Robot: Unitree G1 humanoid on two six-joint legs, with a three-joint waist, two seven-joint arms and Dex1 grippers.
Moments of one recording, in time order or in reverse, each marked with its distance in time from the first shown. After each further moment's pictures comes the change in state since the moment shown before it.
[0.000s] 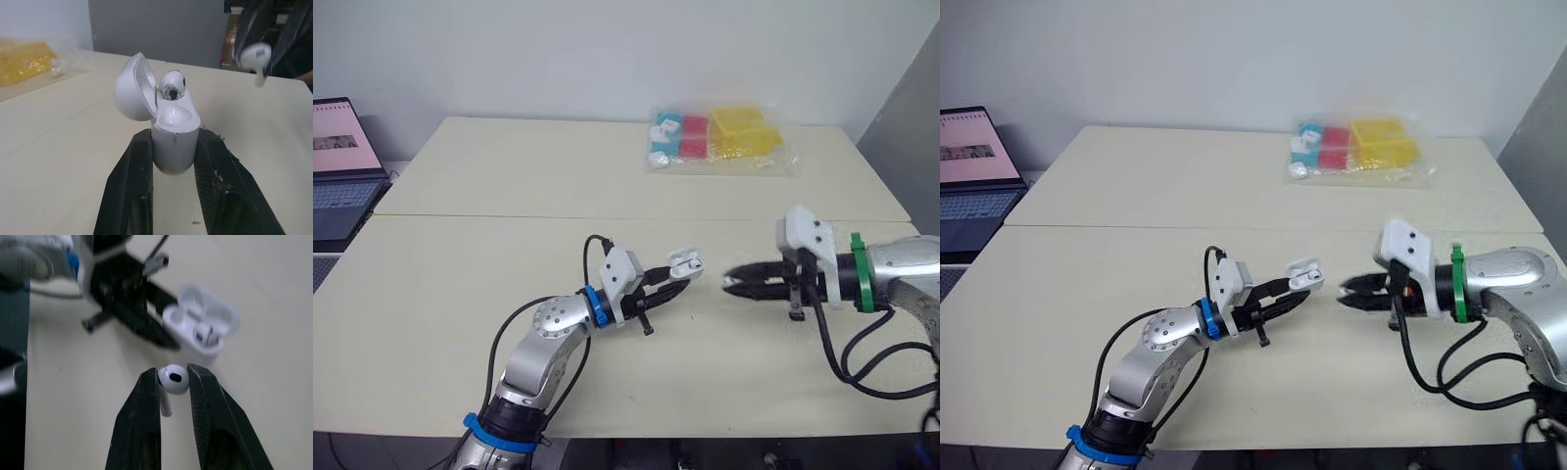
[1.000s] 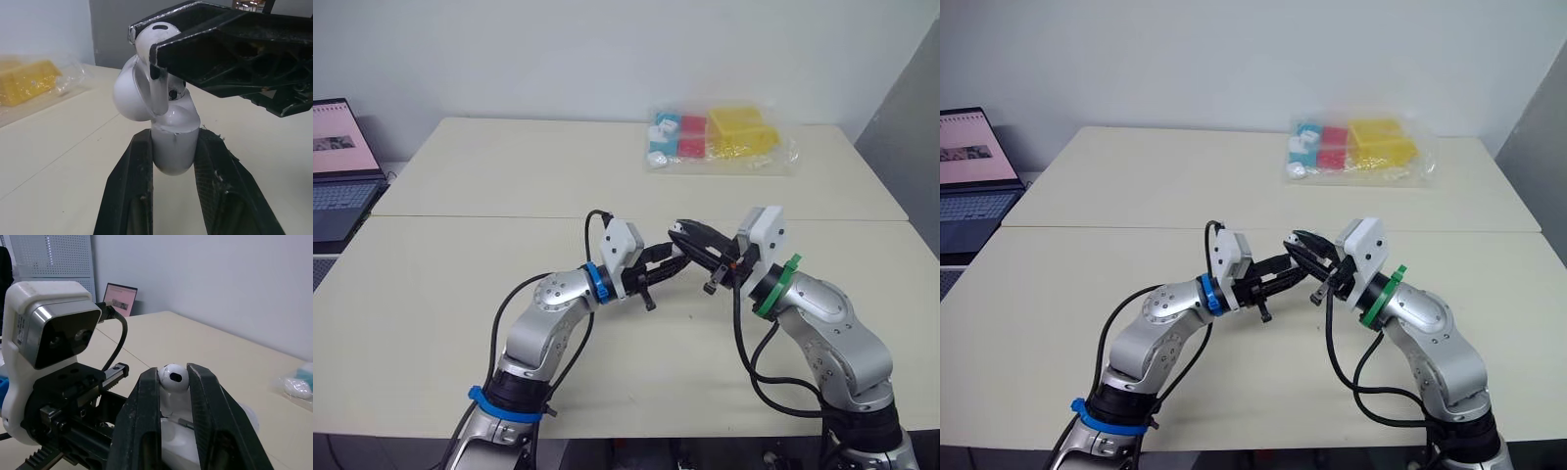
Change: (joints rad) left arm -0.124 0.003 0.043 0.028 -0.049 0.093 -0.010; right arm 0.207 0.459 0.218 0.074 -0.248 -0.604 -0.464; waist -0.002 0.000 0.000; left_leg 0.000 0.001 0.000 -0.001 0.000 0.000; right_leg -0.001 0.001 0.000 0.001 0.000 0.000
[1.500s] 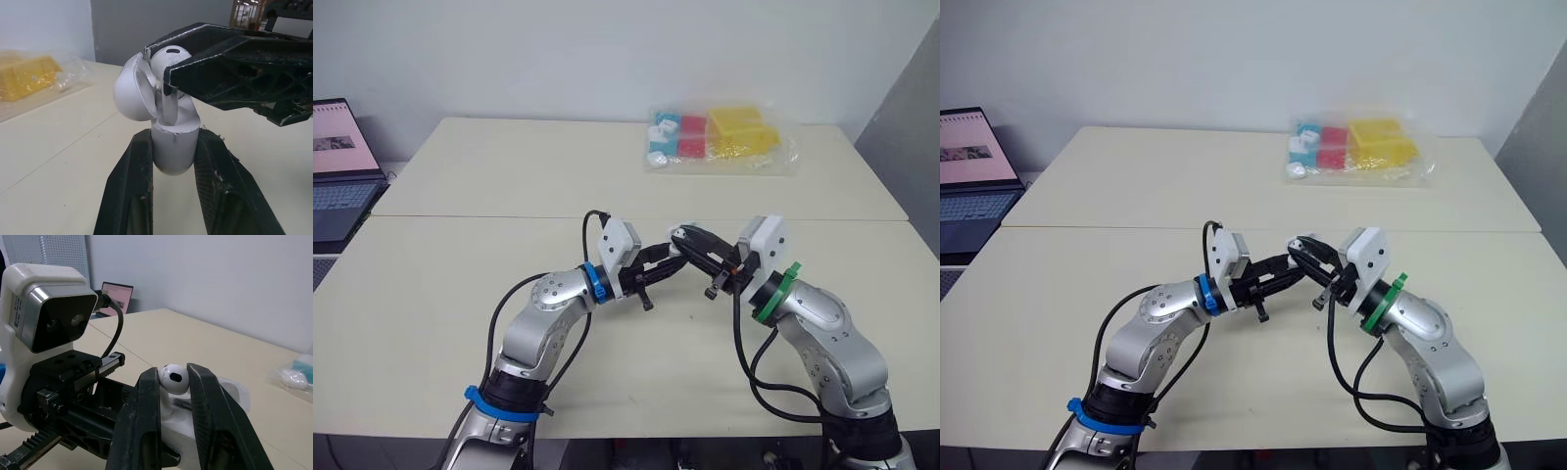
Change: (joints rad) left arm 0.000 0.012 0.003 -0.001 -0.012 0.010 0.002; right arm 0.033 0.005 0.028 0.024 -0.035 -0.061 -0.004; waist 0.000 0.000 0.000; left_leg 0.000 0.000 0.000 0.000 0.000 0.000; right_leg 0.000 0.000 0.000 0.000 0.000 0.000
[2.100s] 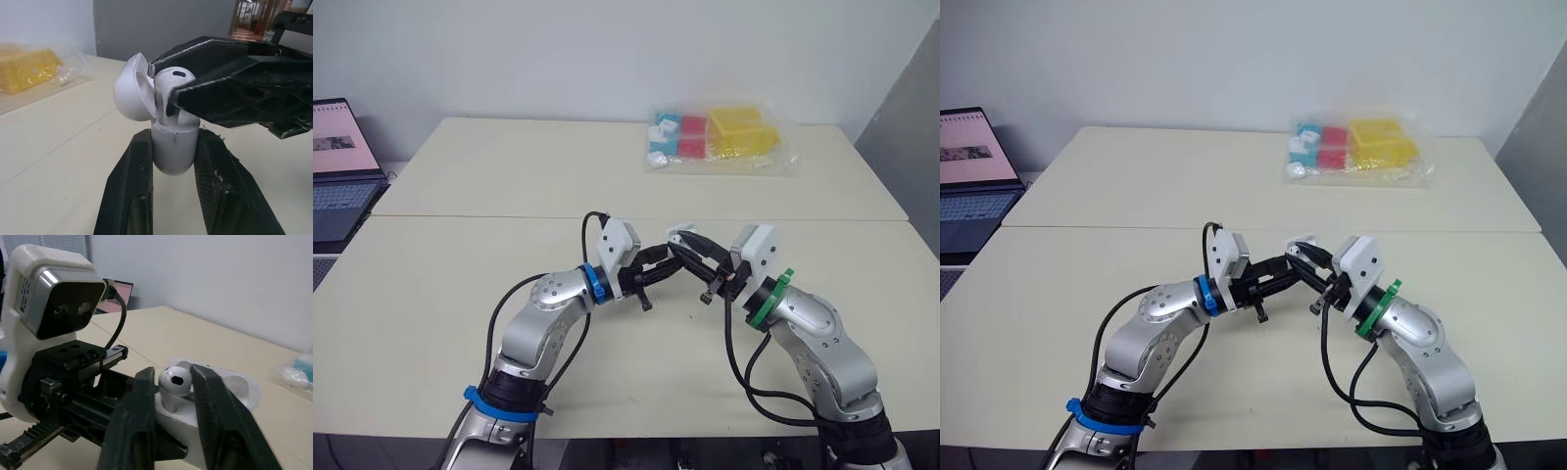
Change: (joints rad) left arm 0.001 0.002 0.005 0.000 0.003 0.023 0.003; right arm 0.023 -0.002 0.033 0.013 -0.018 -0.040 -0.007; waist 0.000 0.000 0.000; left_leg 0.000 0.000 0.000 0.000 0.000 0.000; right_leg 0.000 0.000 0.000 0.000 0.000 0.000
